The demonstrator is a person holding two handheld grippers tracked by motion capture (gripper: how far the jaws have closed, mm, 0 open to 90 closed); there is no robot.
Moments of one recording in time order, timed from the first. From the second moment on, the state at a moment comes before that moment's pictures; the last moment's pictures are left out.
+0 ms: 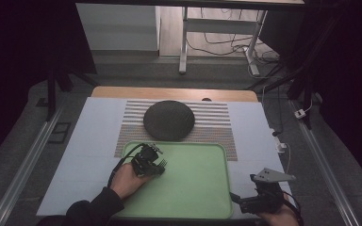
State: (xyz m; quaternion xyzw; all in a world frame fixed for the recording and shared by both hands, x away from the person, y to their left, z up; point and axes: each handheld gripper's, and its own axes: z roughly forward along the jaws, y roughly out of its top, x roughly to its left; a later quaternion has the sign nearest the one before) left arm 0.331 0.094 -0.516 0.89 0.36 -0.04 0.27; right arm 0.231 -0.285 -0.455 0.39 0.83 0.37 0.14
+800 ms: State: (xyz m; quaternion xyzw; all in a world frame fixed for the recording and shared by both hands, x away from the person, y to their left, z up) left arm 0.356 0.157 -0.516 0.85 0.47 0.00 0.25; right arm 0.231 -0.284 -0.455 0.39 0.83 0.37 0.14
